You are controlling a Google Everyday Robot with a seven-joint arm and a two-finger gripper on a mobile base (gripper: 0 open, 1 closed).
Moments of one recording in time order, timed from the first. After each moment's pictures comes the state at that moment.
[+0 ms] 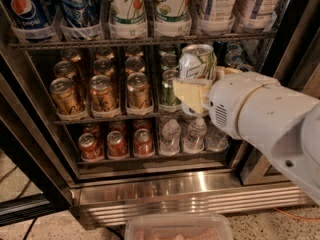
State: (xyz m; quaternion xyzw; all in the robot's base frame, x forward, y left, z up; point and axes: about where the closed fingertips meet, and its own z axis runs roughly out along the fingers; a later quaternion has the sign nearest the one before) arm 0.471 -0.081 0.980 -0.19 0.78 0.10 0.59
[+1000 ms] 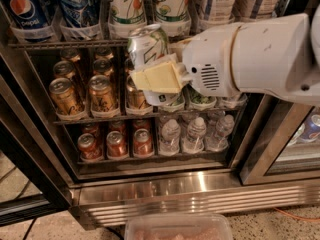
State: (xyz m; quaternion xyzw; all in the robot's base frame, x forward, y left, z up) arm 0.455 -0.002 1.021 -0.39 0.74 0.22 0.51
